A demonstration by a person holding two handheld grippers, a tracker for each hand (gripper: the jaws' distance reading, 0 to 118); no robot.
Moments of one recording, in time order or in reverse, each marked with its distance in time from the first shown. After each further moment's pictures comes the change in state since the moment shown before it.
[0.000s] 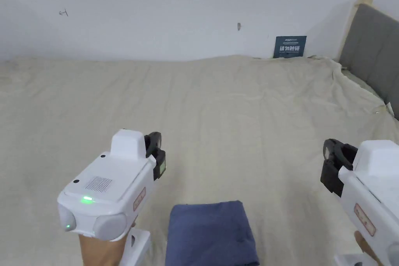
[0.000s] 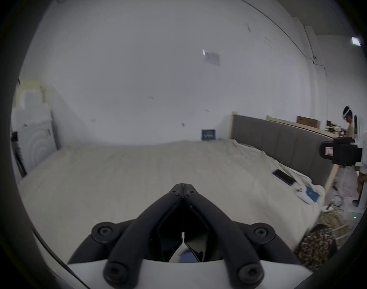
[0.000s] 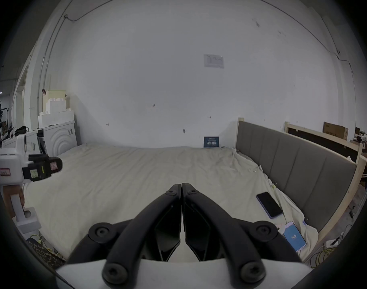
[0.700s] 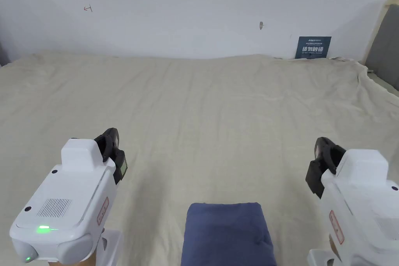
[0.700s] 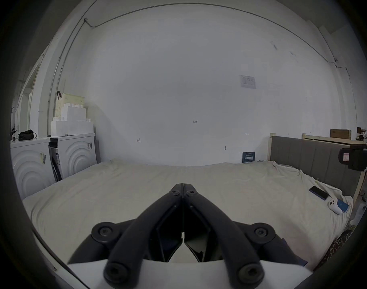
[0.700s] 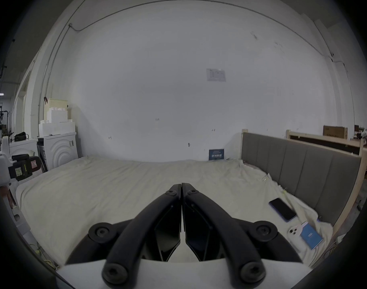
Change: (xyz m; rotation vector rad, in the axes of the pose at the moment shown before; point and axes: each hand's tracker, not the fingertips) left arm -0.061 -0.017 0.039 0.114 0.225 0.038; right arm -0.069 -0.016 -0.013 0.097 0.002 -0.036
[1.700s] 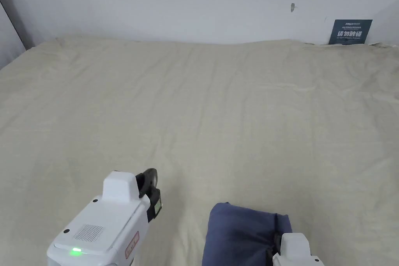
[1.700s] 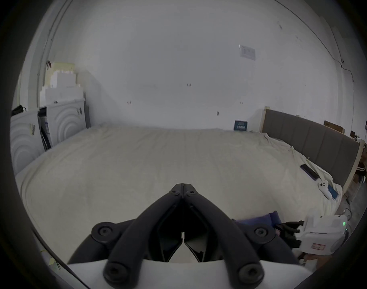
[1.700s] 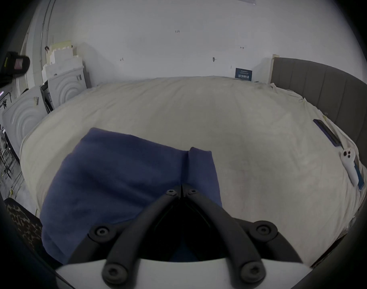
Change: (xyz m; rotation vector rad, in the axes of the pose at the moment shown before) left arm 0.006 -0.064 -0.017 -0.320 -0.112 0.080; right arm -0.064 -0.211 -0.063 -0.484 0.124 0.033
